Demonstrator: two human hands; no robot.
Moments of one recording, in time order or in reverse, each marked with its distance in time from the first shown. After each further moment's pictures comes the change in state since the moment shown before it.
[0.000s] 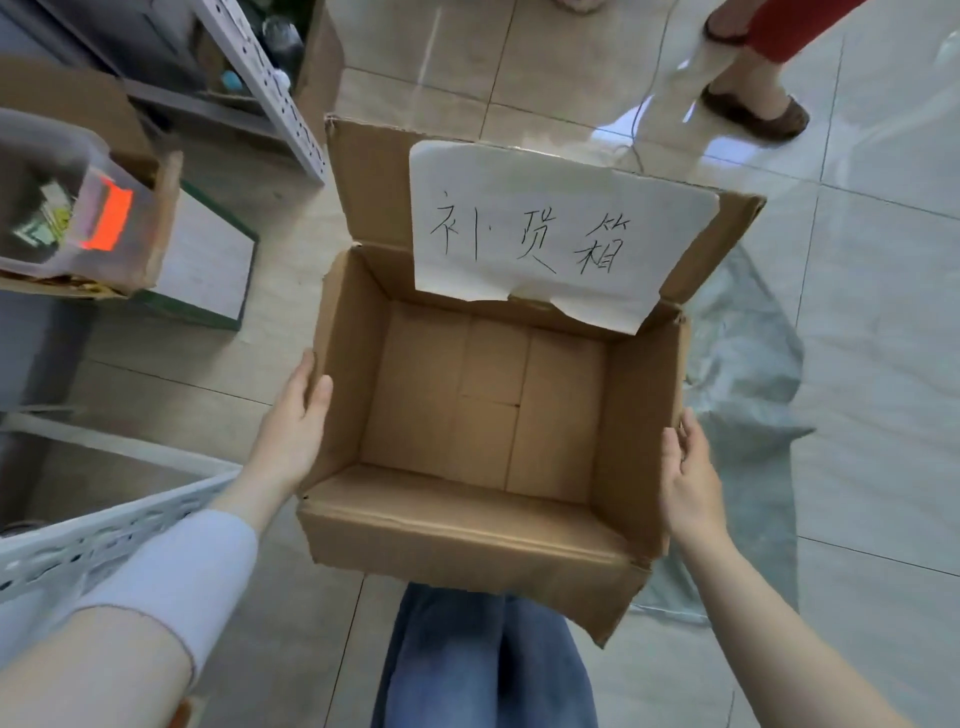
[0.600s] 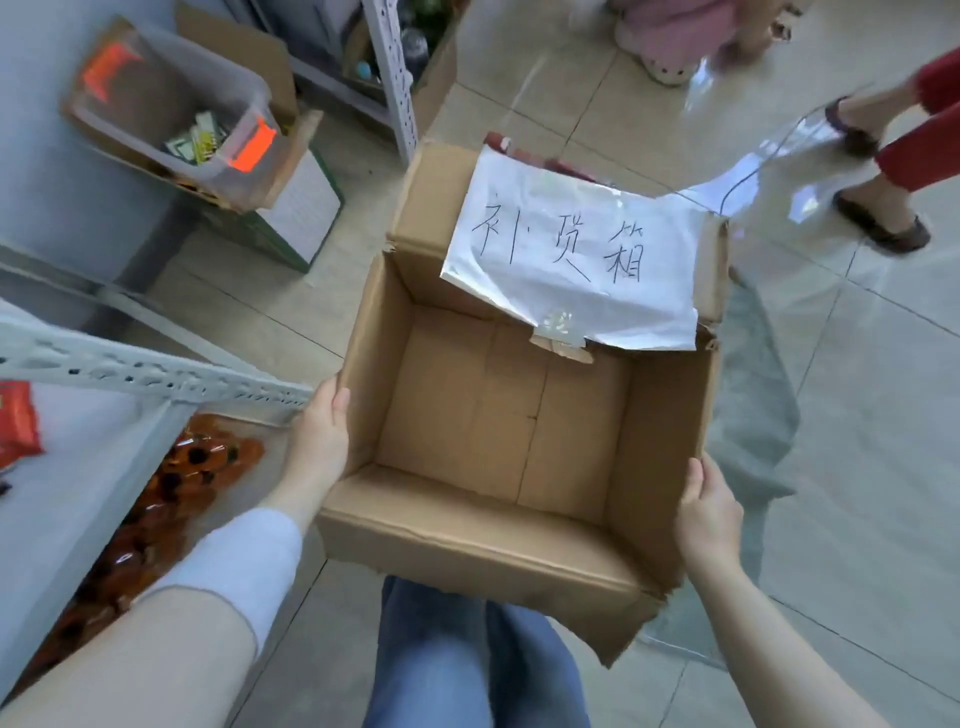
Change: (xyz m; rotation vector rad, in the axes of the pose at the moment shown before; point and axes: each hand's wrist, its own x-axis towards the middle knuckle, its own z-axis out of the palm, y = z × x) left_hand -0.136 -0.018 0.006 -0.110 0.266 -0.113; right_hand -0.063 0.007 -0.055 -0.133 0.029 -0.079
